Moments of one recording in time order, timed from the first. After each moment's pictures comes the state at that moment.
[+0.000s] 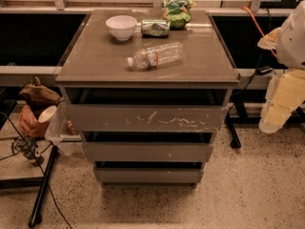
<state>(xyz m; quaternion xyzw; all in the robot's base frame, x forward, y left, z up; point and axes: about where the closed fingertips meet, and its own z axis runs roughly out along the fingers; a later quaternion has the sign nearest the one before) 0.438 -0.216 0.978 -0.60 0.78 -0.04 0.16</state>
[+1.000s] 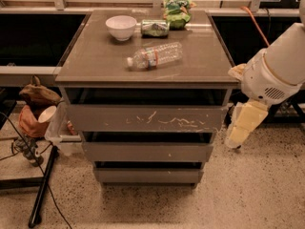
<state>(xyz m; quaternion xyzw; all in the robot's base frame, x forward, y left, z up) 0.467 -0.184 0.893 -0.61 0.77 0.03 0.20</state>
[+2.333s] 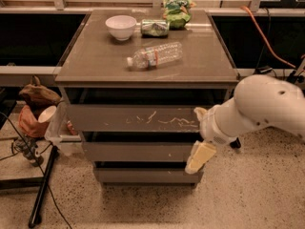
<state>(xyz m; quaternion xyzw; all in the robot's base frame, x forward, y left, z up) 0.495 -0.132 0.735 -0.60 0.75 0.07 0.25</state>
